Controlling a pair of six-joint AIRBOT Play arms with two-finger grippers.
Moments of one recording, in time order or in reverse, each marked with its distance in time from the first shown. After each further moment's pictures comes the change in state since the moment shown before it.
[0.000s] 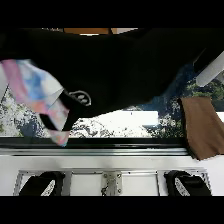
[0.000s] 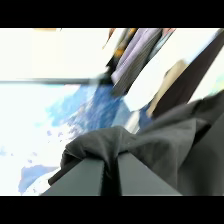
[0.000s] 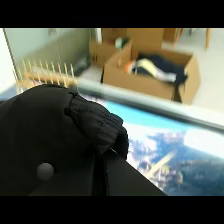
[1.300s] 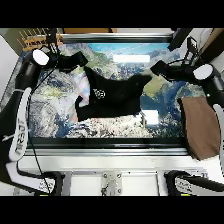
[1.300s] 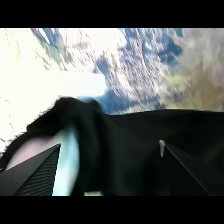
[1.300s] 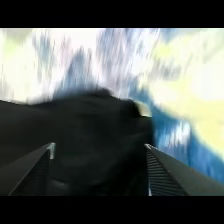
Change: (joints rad) left arm 0.024 -0.955 0.093 -0.002 0.211 0.058; right arm -0.004 -0.685 -0.204 -0.008 -0.290 0.272
